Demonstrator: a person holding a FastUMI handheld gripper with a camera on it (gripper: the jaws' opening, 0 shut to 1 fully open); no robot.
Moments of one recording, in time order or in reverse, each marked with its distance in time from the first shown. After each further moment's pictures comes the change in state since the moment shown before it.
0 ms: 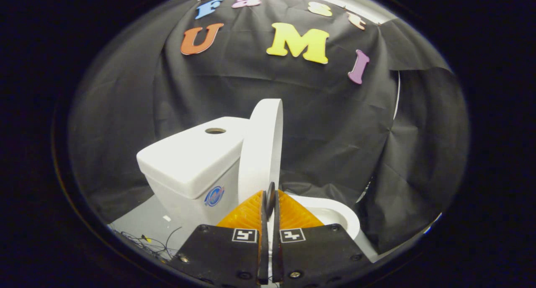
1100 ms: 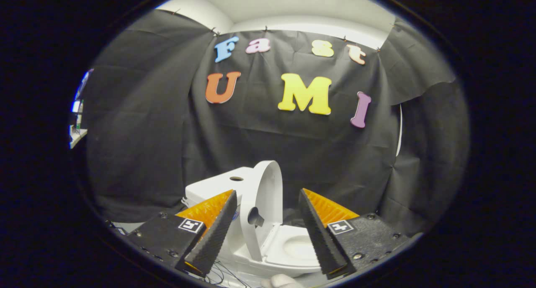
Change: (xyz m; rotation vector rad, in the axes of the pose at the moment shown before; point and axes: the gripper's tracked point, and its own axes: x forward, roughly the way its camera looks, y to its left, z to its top) arm -0.161 -0.062 0.065 0.043 -0.400 0.165
